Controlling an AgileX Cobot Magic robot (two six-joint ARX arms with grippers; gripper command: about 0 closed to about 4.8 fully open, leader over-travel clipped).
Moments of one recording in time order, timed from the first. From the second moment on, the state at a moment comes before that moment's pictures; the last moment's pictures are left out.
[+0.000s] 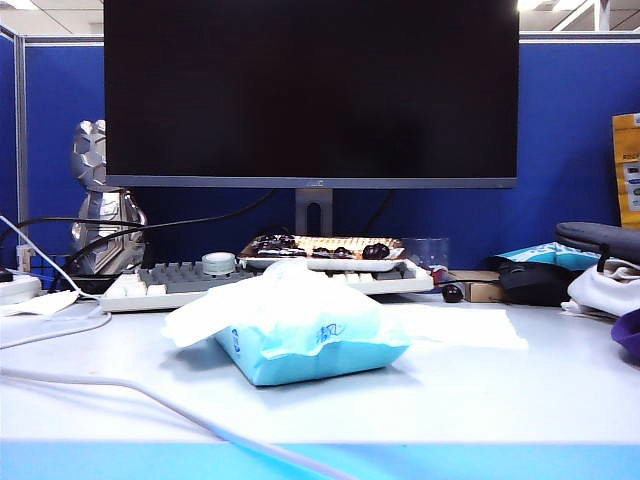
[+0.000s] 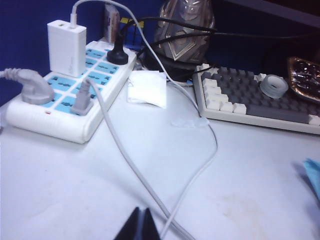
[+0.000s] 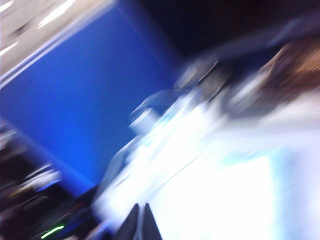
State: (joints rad) left arm 0.03 0.00 0.01 -0.15 -0.09 -0.21; right arm 0.19 0.71 0.53 0.19 -0.72 0.66
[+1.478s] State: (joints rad) left arm 0.03 0.00 0.01 -0.15 -0.09 -0.21; right arm 0.66 1.67 1.15 -0.33 -0.08 0.00
